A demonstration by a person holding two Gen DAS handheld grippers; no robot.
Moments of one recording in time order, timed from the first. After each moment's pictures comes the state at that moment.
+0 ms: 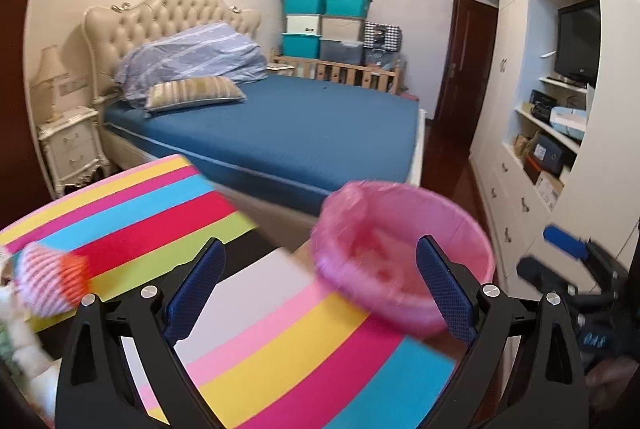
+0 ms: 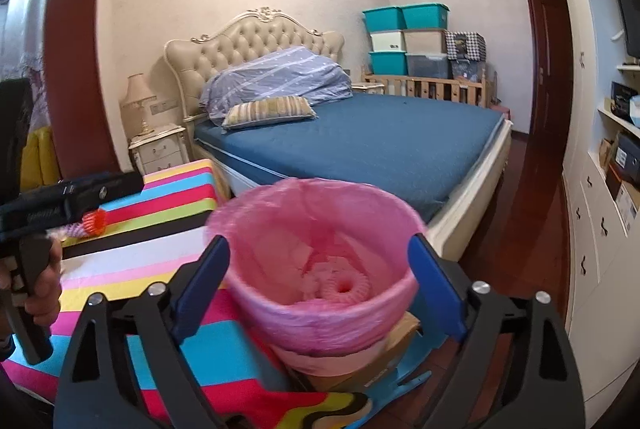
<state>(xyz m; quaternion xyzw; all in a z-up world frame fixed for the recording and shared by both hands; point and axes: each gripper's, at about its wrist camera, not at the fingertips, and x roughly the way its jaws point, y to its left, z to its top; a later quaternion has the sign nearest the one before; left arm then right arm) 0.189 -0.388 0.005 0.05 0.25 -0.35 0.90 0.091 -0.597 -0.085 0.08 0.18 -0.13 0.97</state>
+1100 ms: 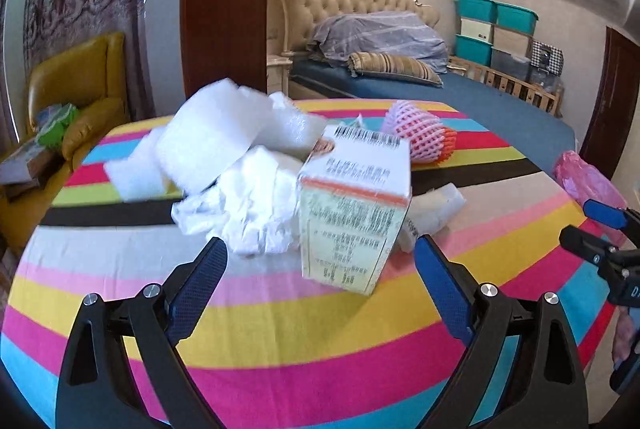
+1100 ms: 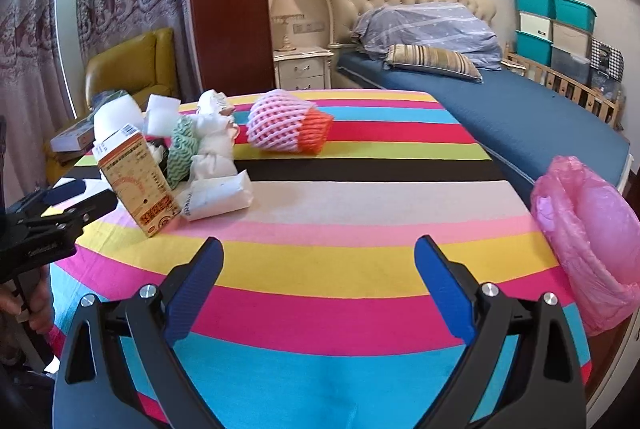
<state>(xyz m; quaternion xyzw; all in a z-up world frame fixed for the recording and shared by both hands) 0.142 -0.056 -0.045 0.01 0.28 -0.06 0.96 0.196 -0.318 -0.109 0.00 0.29 0.09 0.95</state>
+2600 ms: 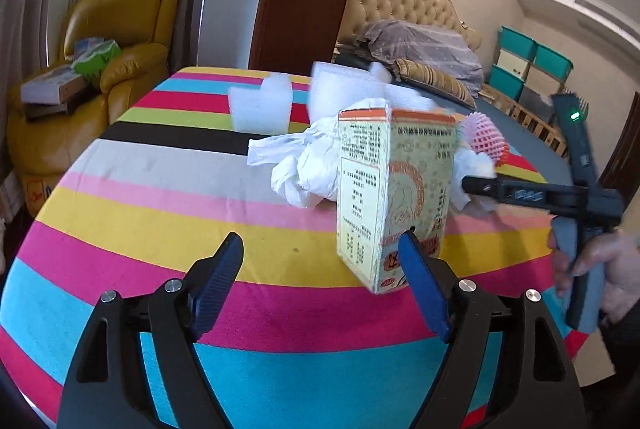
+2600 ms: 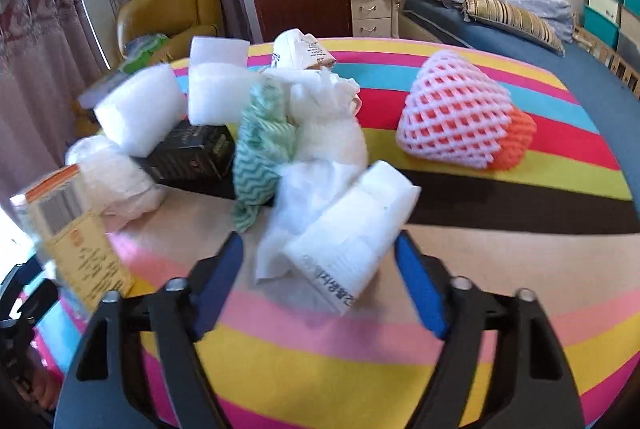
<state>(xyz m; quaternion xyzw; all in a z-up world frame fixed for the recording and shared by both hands) 0.085 0.063 -0.072 -0.11 0.30 -0.02 0.95 0.320 -0.174 -0.124 -0.04 0.41 0.17 0.90</state>
